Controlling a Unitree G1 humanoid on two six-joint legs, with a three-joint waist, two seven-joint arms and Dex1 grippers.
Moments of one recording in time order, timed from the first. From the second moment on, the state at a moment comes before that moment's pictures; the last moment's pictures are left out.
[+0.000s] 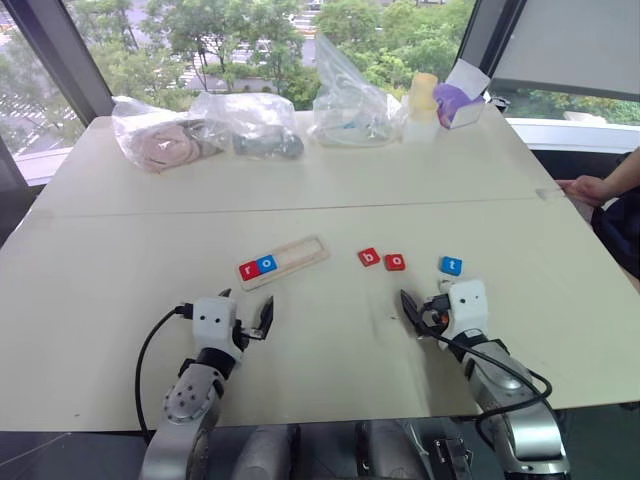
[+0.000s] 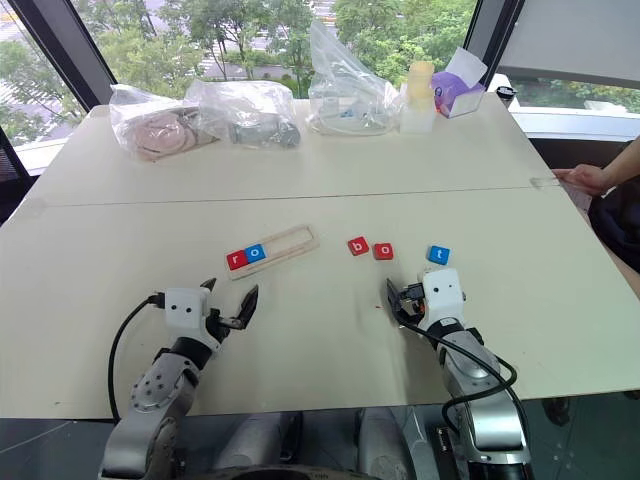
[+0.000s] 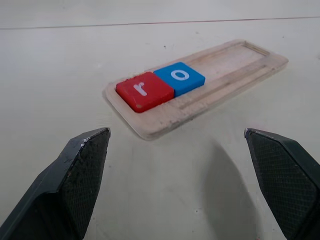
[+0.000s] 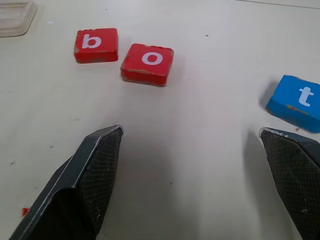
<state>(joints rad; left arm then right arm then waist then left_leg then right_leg) 0.25 0.13 -0.03 -0.43 -0.13 0.25 -0.17 0.15 -0.26 -0.03 -0.37 0.10 0.41 0.22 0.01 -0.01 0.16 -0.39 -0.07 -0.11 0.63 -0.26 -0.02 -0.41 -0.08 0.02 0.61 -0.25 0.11</state>
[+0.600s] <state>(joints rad) 0.11 0.45 0.17 -0.54 -0.41 0.53 -0.45 0.05 -0.62 -0.02 -0.63 0.33 0.66 0.61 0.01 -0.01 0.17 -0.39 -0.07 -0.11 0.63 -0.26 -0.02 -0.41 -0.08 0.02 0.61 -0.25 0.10</state>
